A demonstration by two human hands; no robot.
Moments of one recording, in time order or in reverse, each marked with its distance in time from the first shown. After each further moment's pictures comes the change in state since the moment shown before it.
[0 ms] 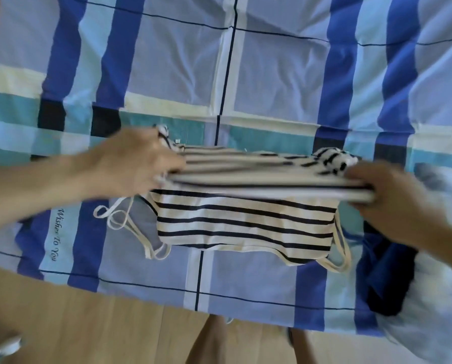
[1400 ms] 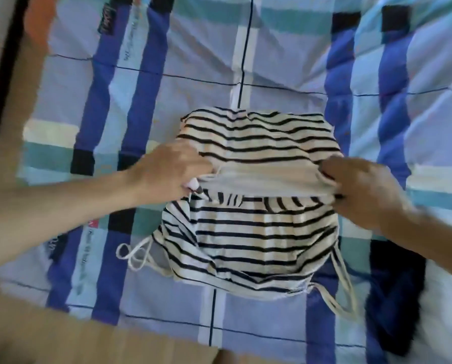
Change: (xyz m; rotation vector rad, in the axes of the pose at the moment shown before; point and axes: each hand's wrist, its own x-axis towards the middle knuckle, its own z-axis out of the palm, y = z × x) left_hand 0.050 -0.038 -0.036 -0.043 0.157 -0.011; right_hand 0.083 -0.043 -0.046 -0.211 0.207 -0.299
